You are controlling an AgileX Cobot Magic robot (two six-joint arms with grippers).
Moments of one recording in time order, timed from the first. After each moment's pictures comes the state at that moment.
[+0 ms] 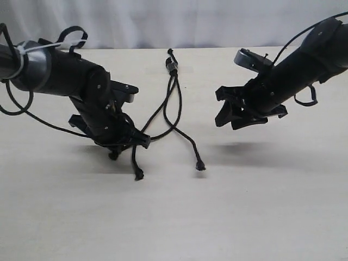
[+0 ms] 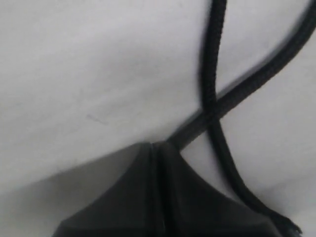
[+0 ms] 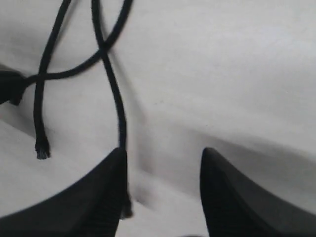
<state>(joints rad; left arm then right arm) -0.38 2.05 -1.17 -0.03 0.60 -0.17 0.13 1.92 -1.22 0.68 0.84 -0.41</state>
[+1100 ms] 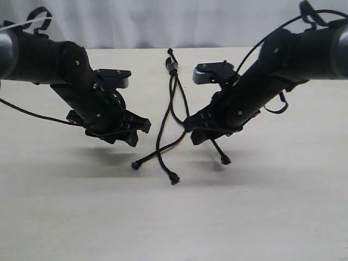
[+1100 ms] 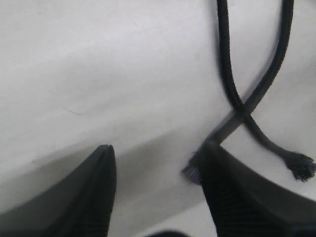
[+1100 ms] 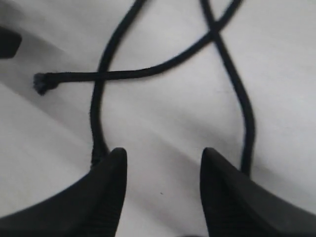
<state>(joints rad) -0.31 1.93 -1.14 -0.33 0.62 0.07 0.39 1.87 -1.16 0.46 0.70 -0.36</state>
